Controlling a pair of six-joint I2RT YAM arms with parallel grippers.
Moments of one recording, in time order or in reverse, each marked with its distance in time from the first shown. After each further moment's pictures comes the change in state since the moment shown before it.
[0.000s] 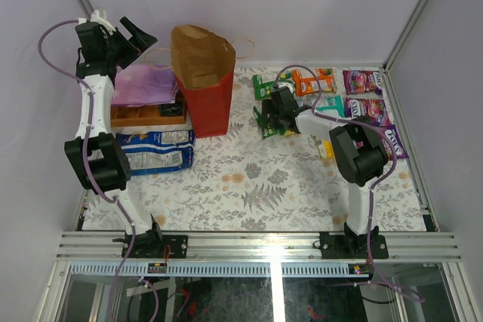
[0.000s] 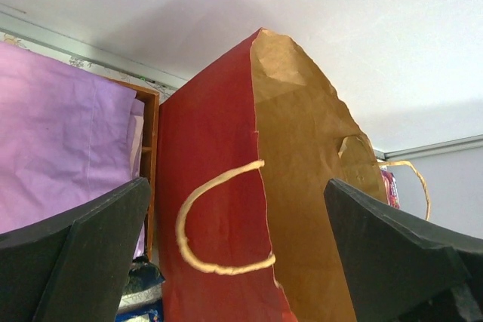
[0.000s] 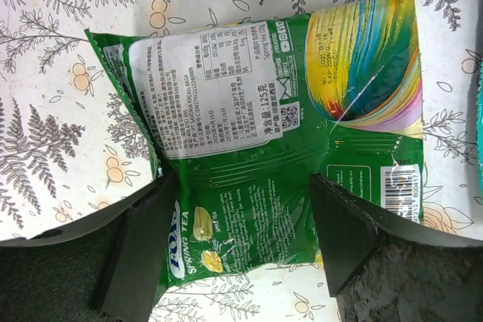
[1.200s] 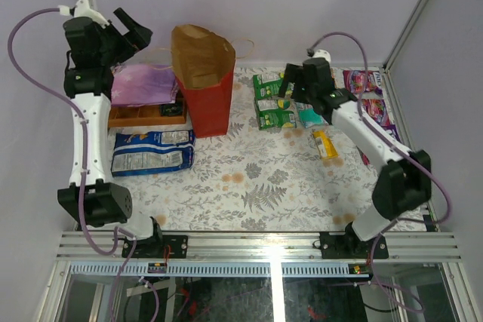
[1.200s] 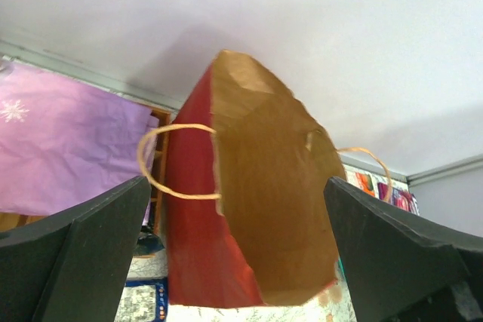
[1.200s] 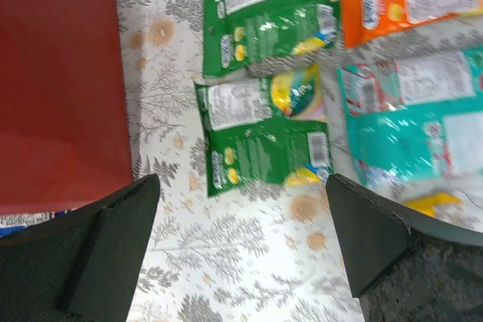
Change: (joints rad) left arm -0.045 -0.308 -0.043 -0.165 -0.202 0.074; right arm -0.065 -0.322 0.150 -0.237 0.035 0.063
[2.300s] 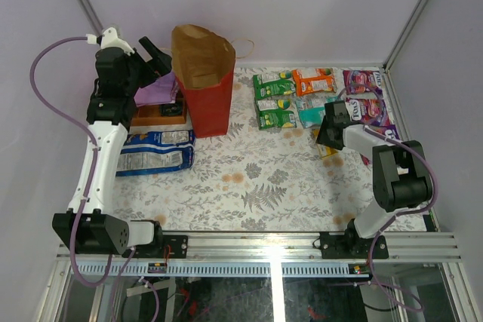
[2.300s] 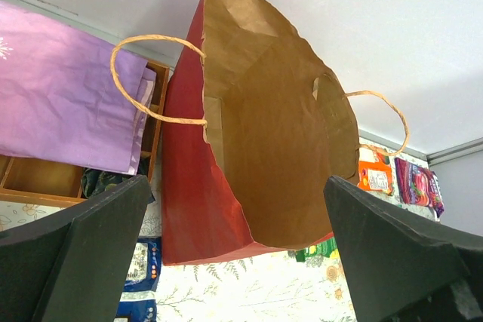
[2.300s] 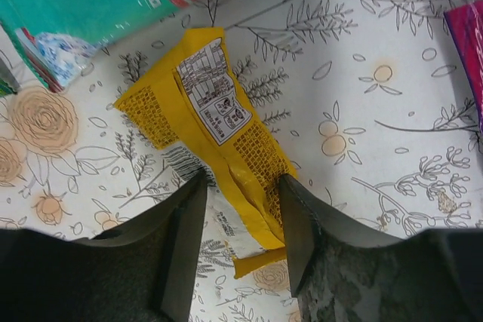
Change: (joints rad) left arm -0.232 -0.254 -0.362 0.096 -0.257 0.011; right arm -0.258 -0.047 -0.567 0.088 0.054 -0.025
